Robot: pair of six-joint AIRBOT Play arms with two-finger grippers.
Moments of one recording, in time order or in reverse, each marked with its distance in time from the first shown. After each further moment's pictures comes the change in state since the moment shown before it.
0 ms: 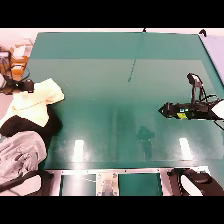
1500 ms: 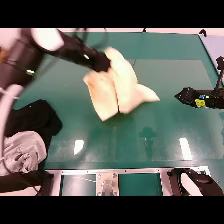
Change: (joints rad) left arm -0.731 -0.148 0.607 -0.467 -0.335 0.142; right arm -0.176 -0.004 0.157 0.034 0.040 0.014
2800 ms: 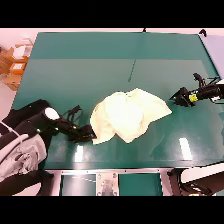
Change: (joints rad) left arm 0.189 0.192 -1.124 -0.507 0.113 -0.020; right arm -0.322 -0.916 0.408 0.269 0.229 -0.408
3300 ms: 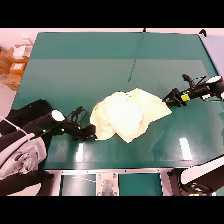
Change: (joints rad) left arm -0.029 -0.066 0.007 -0.037 0.104 0.002; right arm 0.082 -0.113 0.071 0.010 0.078 -0.034
